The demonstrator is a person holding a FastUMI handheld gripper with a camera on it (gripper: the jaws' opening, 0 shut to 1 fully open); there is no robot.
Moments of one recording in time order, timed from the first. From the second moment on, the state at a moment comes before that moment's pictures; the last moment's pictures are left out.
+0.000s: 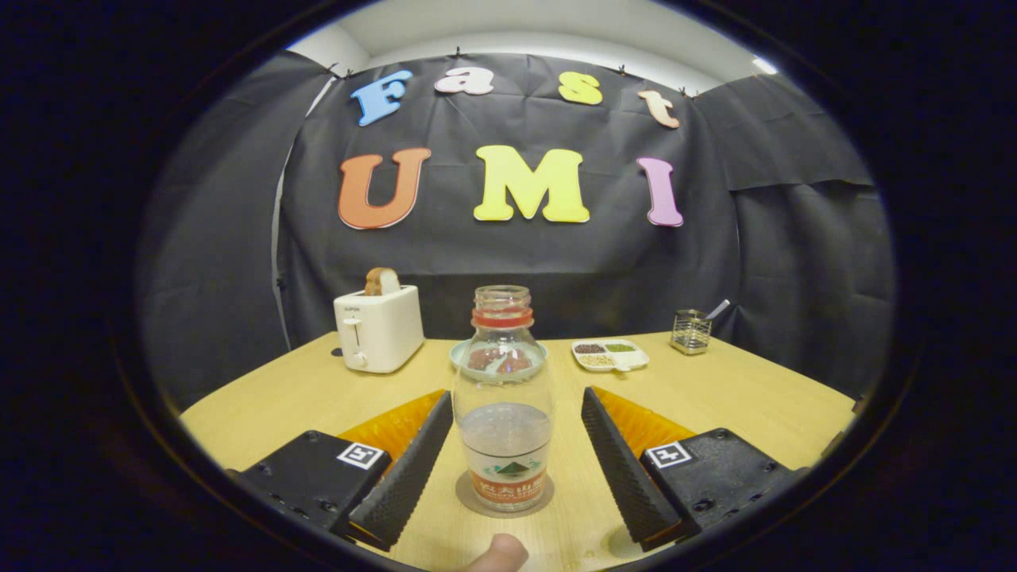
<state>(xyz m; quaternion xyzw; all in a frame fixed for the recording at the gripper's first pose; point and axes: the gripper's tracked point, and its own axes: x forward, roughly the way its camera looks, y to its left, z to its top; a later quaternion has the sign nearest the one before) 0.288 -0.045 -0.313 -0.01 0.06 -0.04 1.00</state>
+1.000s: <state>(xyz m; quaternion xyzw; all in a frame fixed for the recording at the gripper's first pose) 0.190 -0.027 -0.163 -0.01 0.05 0.00 1.00</state>
